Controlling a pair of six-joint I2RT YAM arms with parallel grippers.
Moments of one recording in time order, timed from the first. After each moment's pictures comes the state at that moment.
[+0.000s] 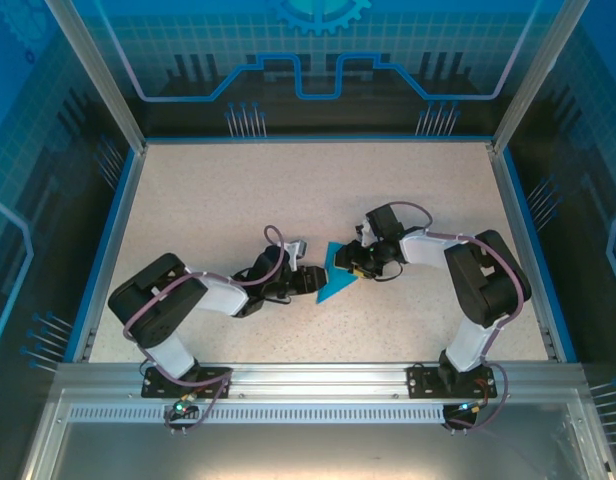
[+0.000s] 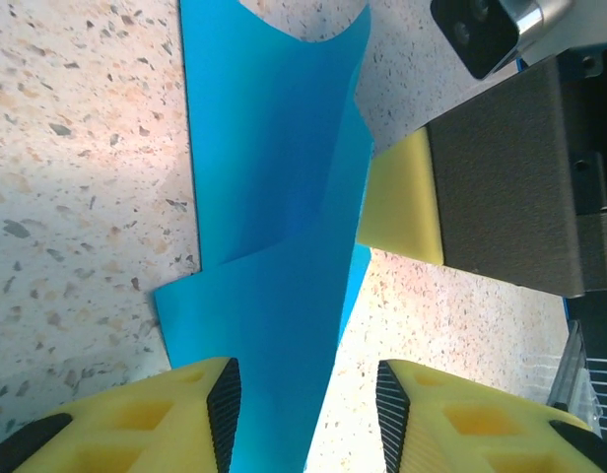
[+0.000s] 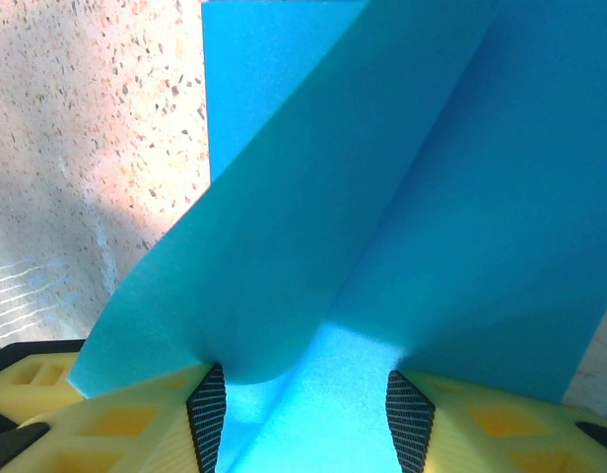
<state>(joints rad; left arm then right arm) -0.70 1.67 0.51 0.60 0.28 -0.88 0.42 1.77 0.88 -0.26 -0.52 0.67</state>
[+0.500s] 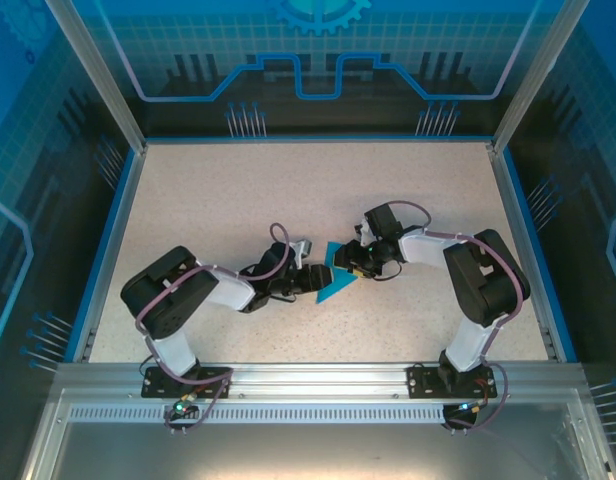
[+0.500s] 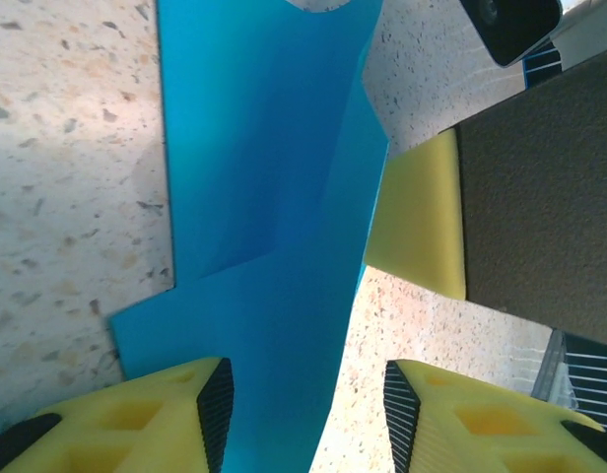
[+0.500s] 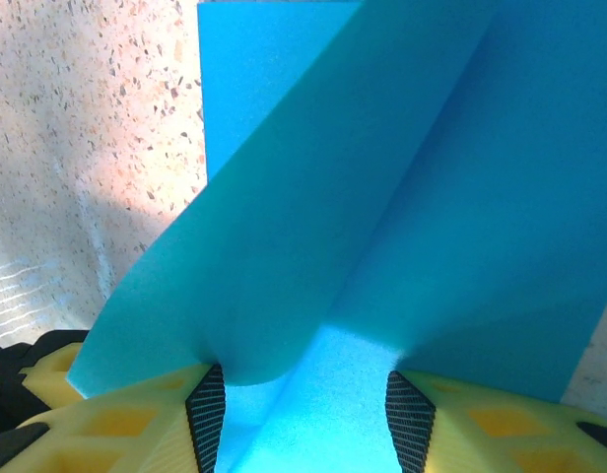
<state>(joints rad) -0.69 1.76 0.57 0.60 0.34 -0.93 0.42 1.77 0.89 -0.27 -0.51 0.66</state>
